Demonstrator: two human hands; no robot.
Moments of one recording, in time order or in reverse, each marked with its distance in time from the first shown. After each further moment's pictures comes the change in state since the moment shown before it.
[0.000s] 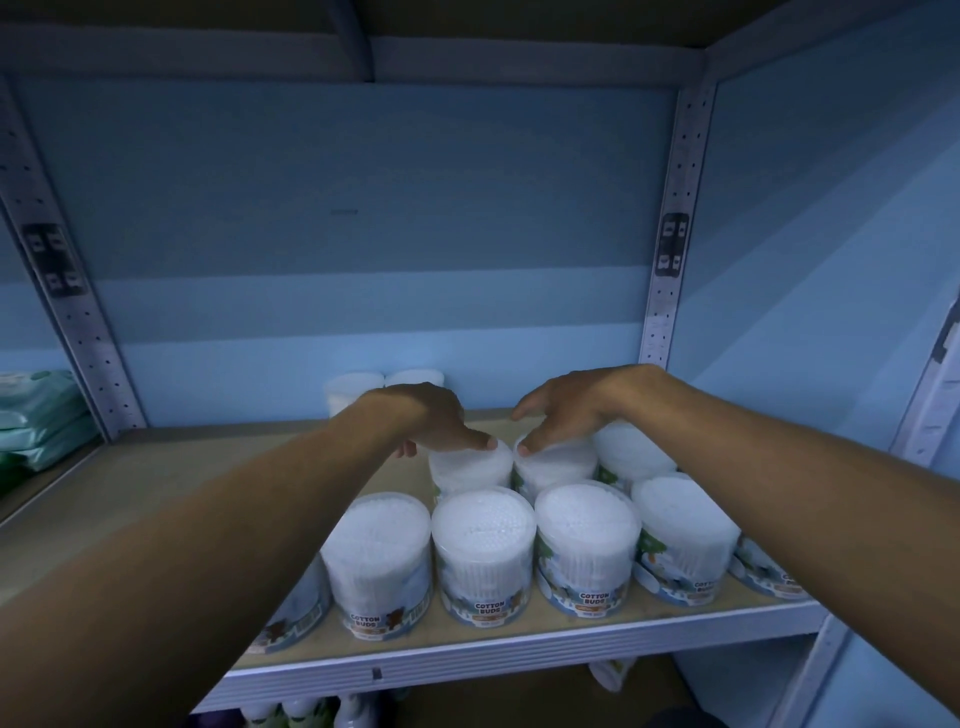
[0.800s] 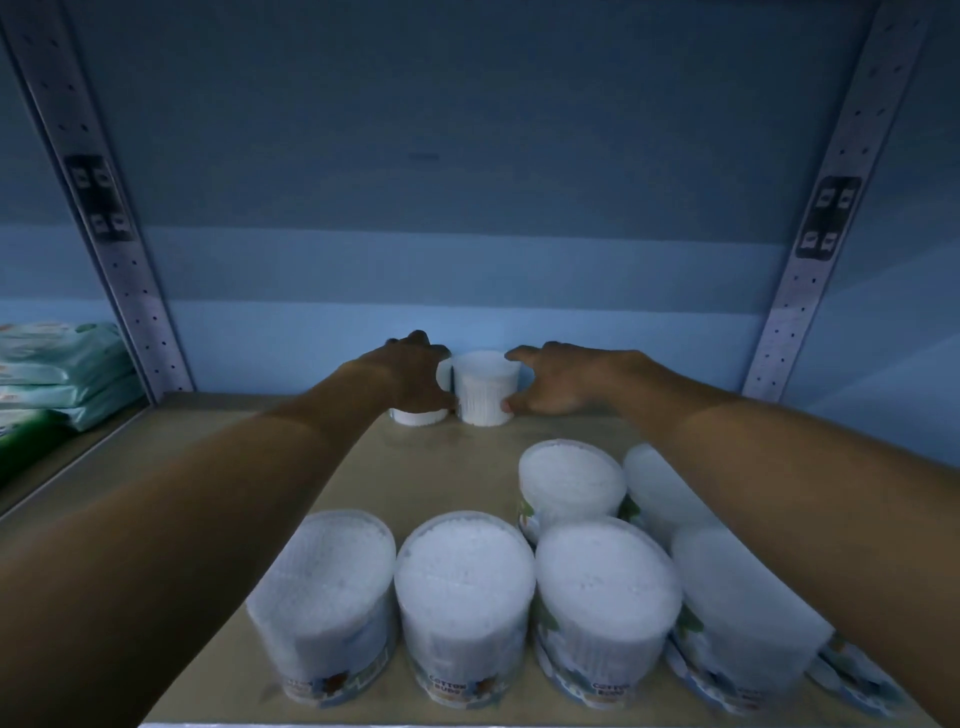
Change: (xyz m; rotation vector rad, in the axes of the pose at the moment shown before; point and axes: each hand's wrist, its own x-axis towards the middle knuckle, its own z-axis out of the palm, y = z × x) left_hand 0.068 -0.126 0.008 -0.027 0.258 -0.071; right_hand 0.142 -0.065 -0.011 0.125 0.185 0.014
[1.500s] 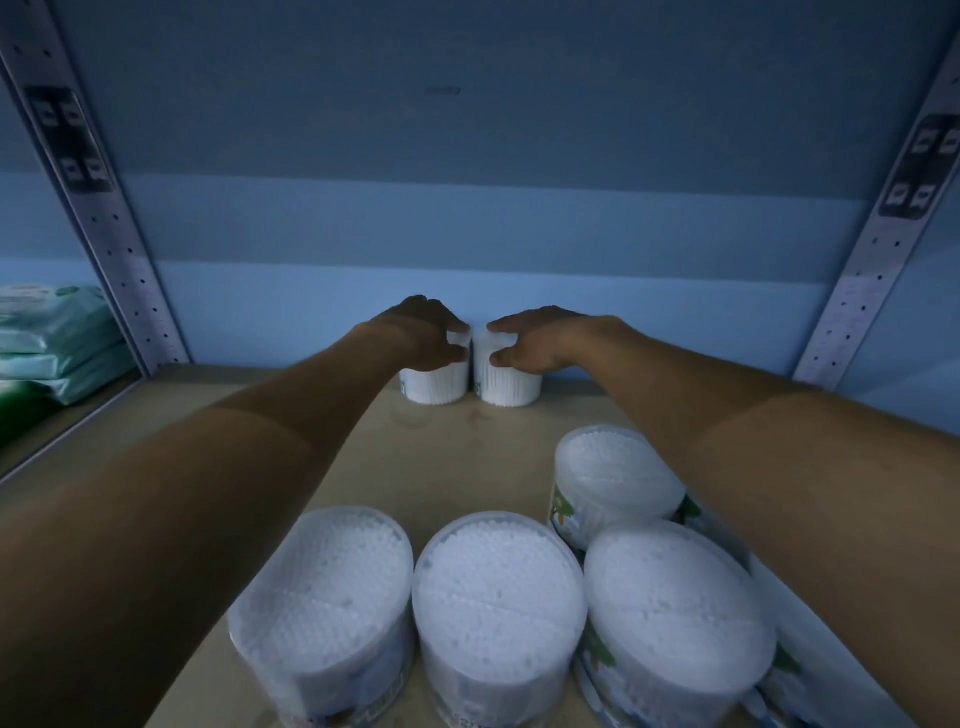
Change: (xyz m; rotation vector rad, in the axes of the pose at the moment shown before) left_hand 0.047 -0.019 0.015 -0.124 0.043 -0.017; right_hand 0.069 -0.028 0.013 -0.014 0.017 -0.028
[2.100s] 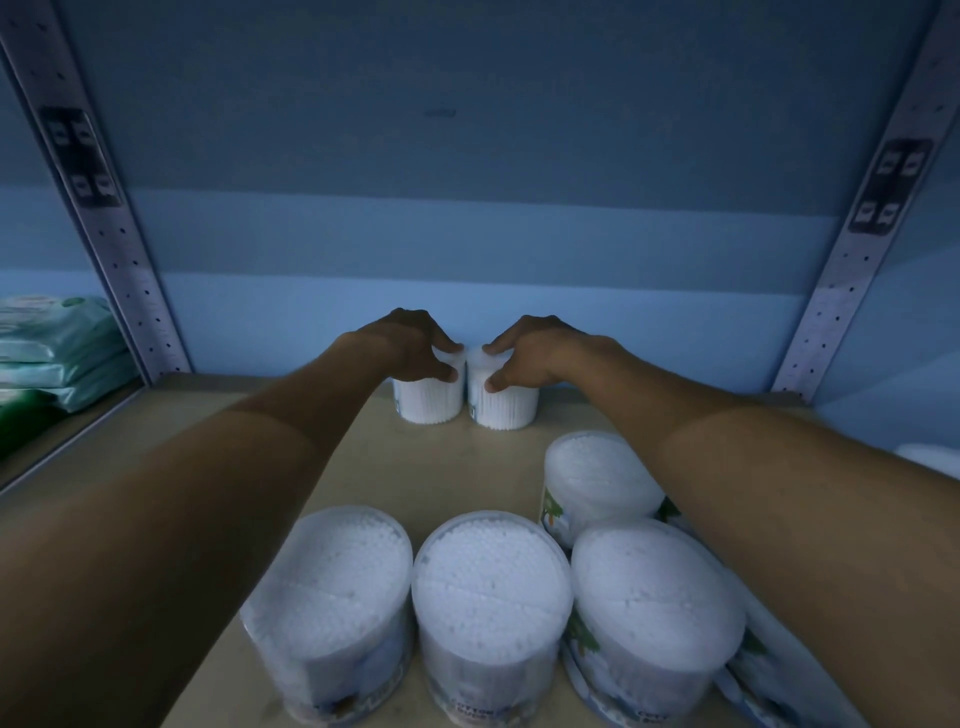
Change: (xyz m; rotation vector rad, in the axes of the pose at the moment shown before) left_hand -0.007 -0.012 -0.002 -0.069 -0.019 0.007; right_hand -0.029 -0.006 -0.005 0.133 0.054 -0.011
